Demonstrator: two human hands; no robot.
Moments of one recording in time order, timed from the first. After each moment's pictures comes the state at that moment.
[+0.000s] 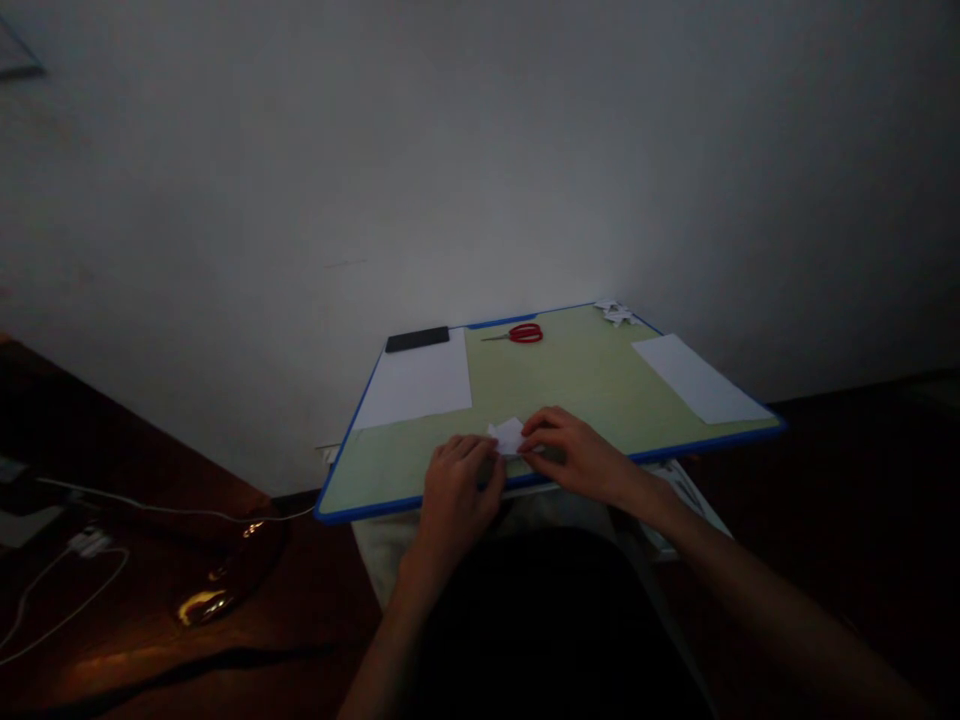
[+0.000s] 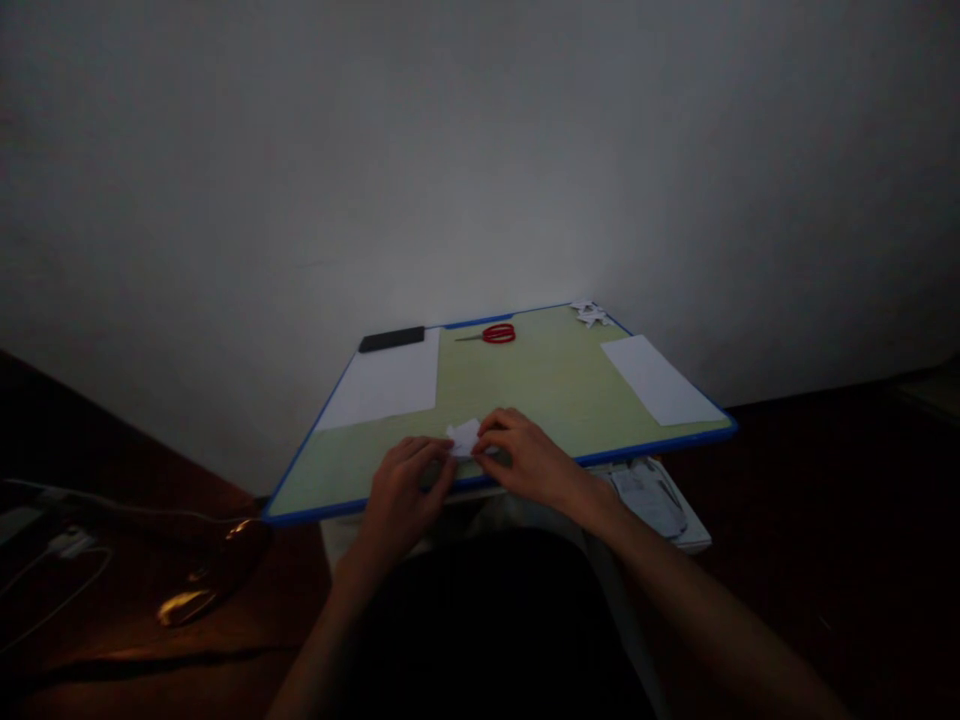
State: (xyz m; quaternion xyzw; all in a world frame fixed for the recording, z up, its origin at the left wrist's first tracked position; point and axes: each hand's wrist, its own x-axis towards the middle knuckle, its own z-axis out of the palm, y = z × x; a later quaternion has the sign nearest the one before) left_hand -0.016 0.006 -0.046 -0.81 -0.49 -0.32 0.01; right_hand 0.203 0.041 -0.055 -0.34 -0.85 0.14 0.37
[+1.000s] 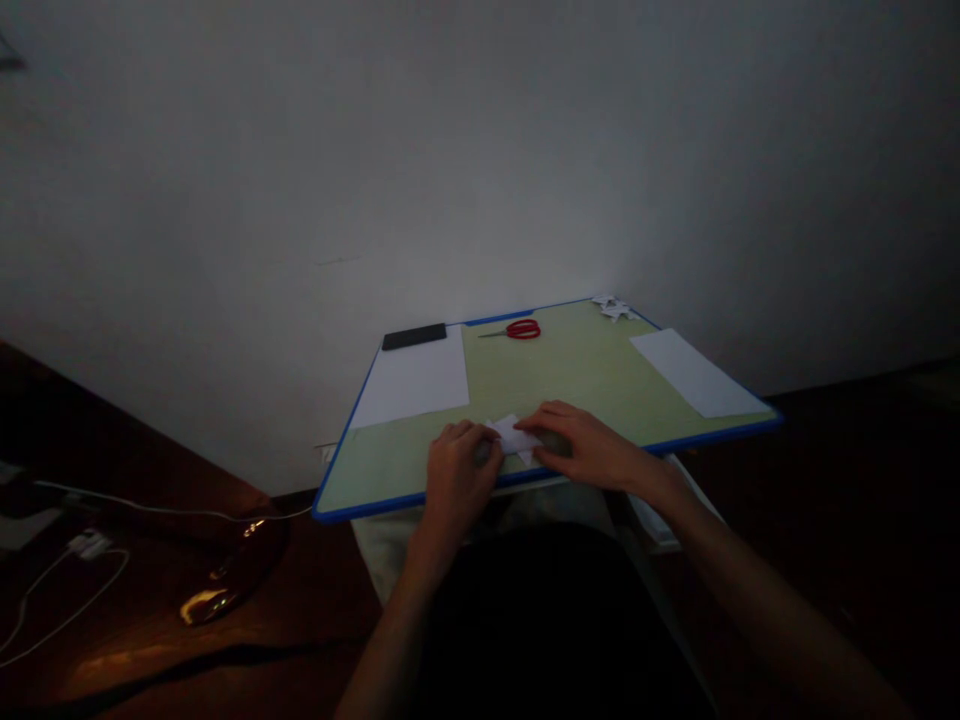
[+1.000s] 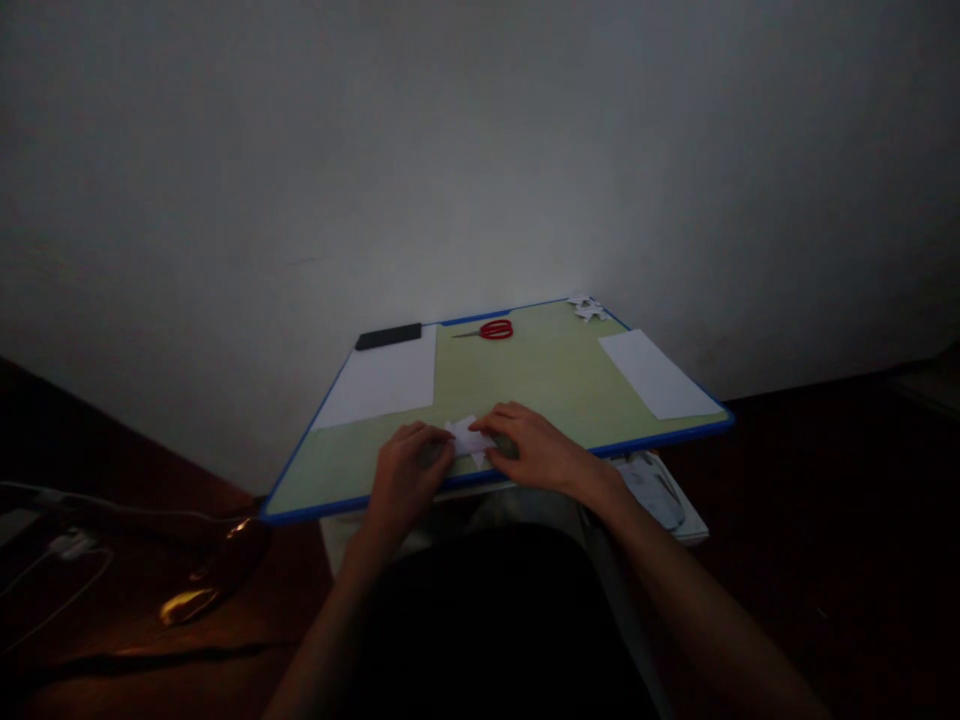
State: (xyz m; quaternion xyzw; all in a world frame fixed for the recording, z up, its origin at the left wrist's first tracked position) left_hand -0.011 0.026 -0.042 -0.77 -0.53 -0.33 -0.04; right_hand 0.216 0.041 -0.042 -0.36 -0.86 0.19 0.31
